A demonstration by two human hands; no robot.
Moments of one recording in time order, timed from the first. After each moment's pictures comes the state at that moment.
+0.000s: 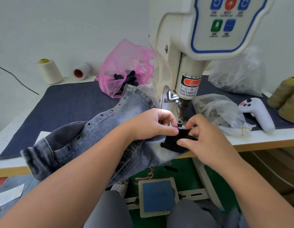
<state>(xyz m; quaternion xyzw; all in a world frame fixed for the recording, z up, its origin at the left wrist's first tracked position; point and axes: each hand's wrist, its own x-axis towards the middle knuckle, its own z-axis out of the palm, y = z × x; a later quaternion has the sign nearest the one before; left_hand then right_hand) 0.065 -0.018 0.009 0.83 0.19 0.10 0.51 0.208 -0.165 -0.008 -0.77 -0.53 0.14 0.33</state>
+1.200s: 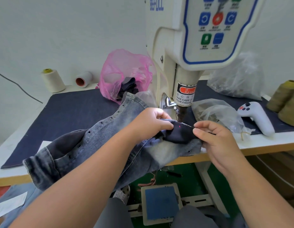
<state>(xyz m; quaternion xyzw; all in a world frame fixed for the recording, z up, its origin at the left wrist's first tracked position) 0.082 -0.018 0.011 0.79 0.30 0.21 0.50 0.238 -0.156 -0.029 -0.59 -0.34 0.32 0.67</state>
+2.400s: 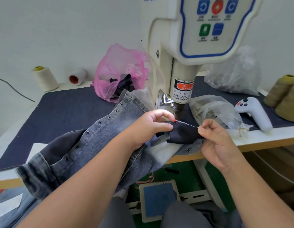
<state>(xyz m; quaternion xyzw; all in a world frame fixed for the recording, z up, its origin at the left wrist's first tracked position) 0.083 -0.016 -0.015 0.71 0.18 0.21 0.65 0.253 -0.153 -0.052 -0.38 -0.28 0.46 0.76</state>
